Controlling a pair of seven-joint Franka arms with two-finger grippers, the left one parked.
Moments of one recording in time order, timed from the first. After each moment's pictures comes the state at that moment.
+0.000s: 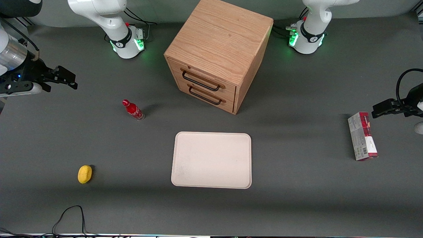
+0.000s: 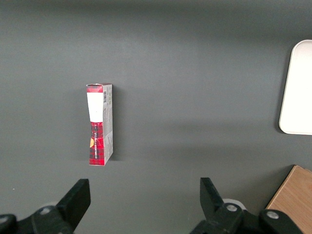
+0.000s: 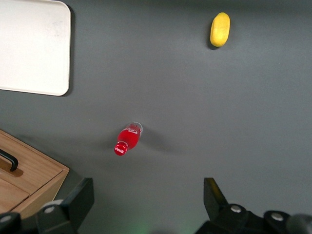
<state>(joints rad) 0.04 -0.14 0.01 -1.79 0.02 1.62 0.00</state>
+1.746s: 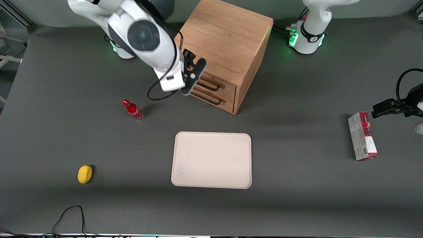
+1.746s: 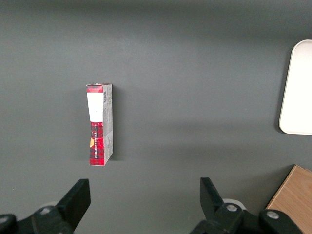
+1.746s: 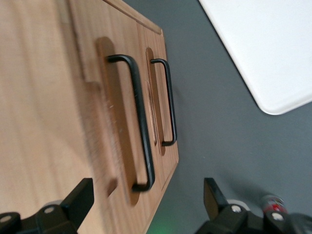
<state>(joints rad) 0.05 0.40 0.74 -1.49 0.03 1.60 -0.19</state>
